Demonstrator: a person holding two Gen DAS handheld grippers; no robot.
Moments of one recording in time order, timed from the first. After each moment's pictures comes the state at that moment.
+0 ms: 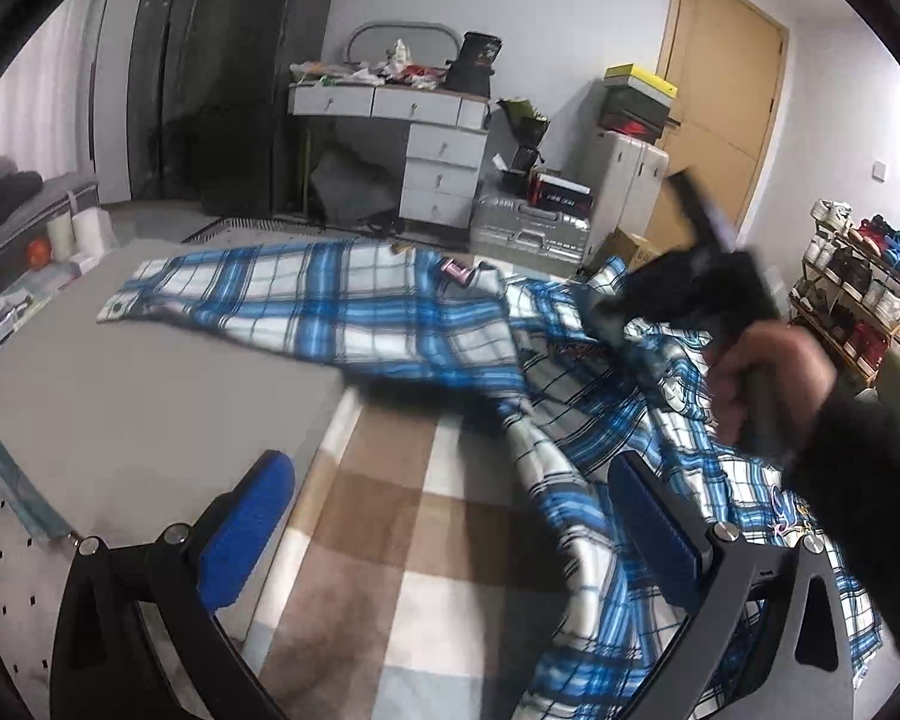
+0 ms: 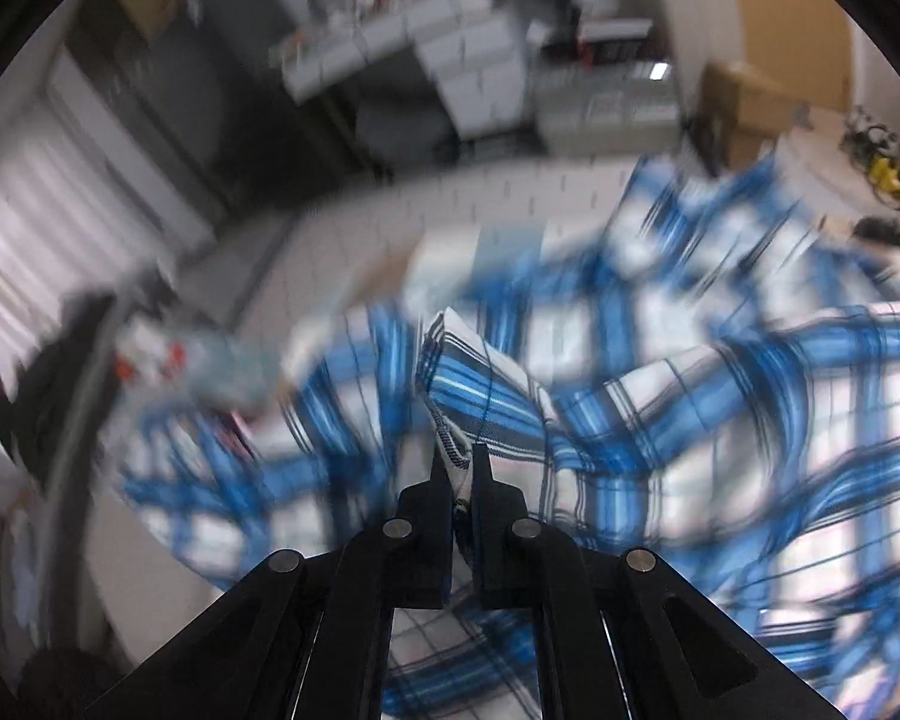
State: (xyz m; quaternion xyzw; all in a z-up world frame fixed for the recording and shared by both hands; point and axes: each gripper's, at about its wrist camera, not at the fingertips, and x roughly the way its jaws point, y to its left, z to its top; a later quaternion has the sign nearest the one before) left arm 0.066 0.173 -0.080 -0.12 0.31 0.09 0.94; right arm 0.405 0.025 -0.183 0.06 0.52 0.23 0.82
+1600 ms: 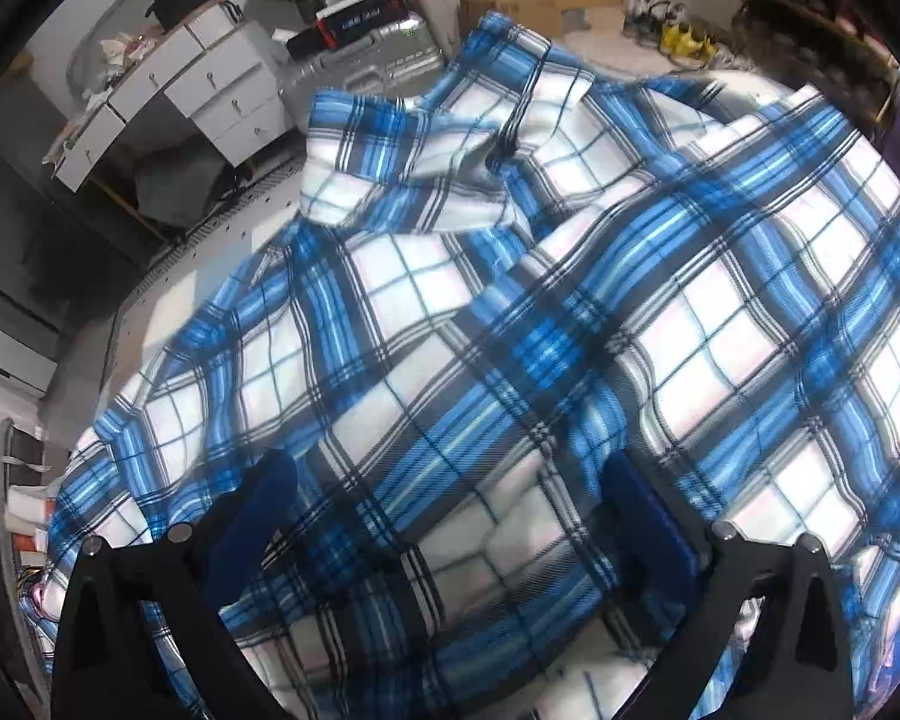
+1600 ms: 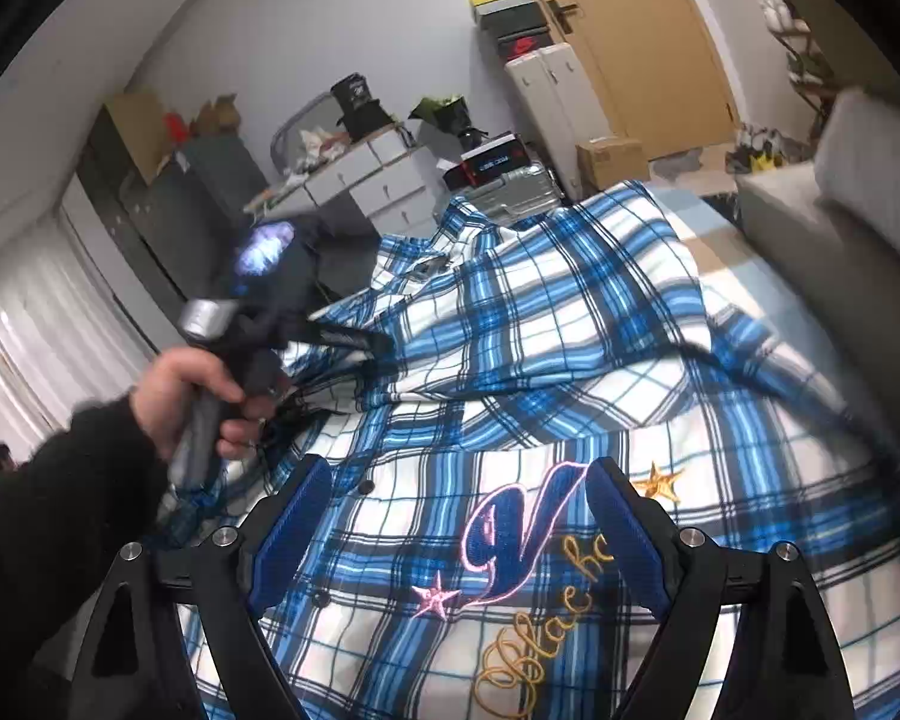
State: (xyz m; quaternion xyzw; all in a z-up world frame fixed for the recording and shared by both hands) left arm 0.415 -0.007 -0.189 0.16 0.51 0.01 0.84; right arm 0.197 -0.282 -0.180 0.20 0.34 0.16 0.90
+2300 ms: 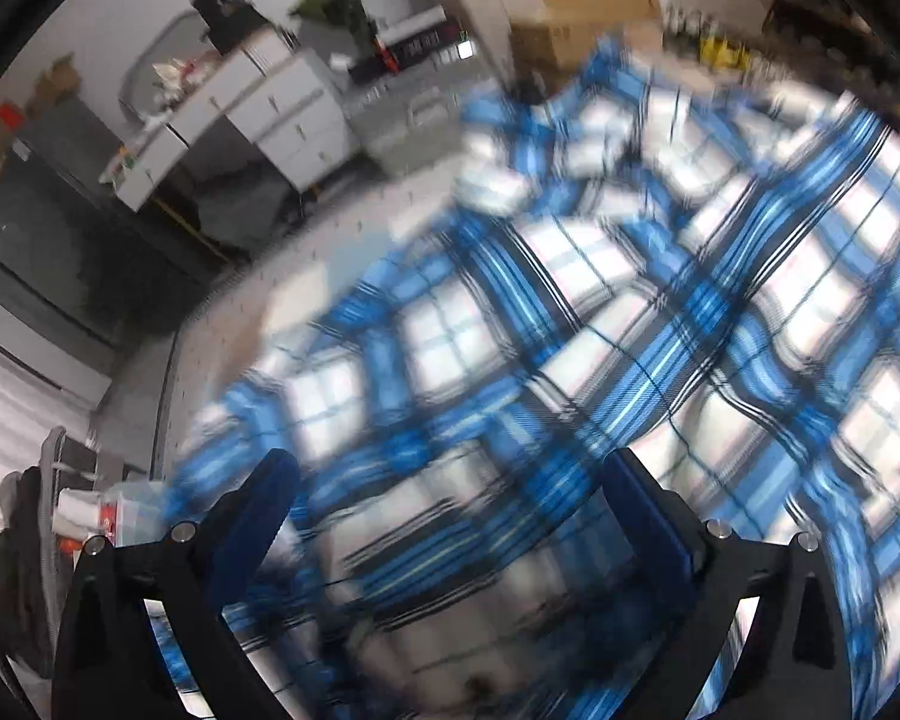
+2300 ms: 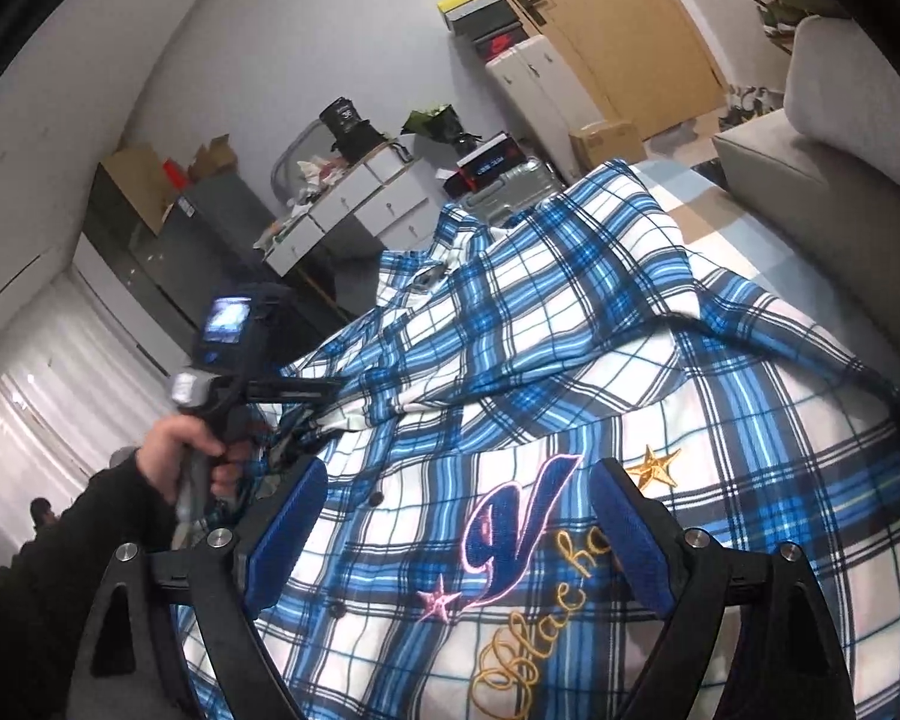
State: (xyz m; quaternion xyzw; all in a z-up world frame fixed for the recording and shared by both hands) left arm 0.356 0.065 -0.142 0.21 0.46 0.06 0.86; right arm 0.197 -0.298 -0.193 0.26 0.34 0.18 0.89
